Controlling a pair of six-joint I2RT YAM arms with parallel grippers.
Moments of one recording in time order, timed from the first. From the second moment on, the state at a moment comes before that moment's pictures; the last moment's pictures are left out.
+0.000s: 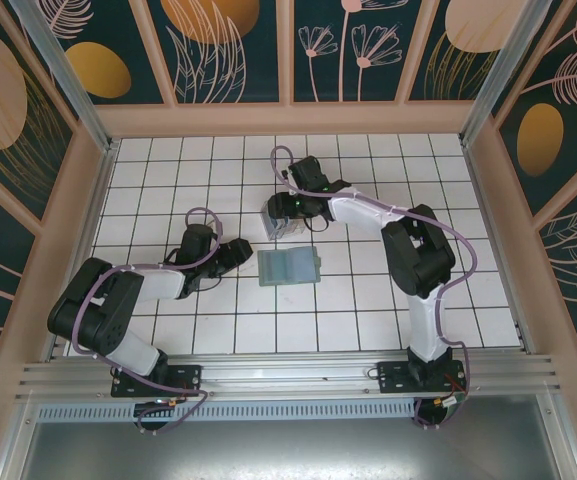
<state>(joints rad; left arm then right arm) -0.39 1.56 0.48 0.38 0.31 -0.87 0.63 2.03 1.49 -0.34 -0.20 0.41</state>
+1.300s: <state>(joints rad) -0.39 1.58 0.45 0.46 0.31 -0.87 0.58 1.92 1.34 -0.21 -0.38 0.52</state>
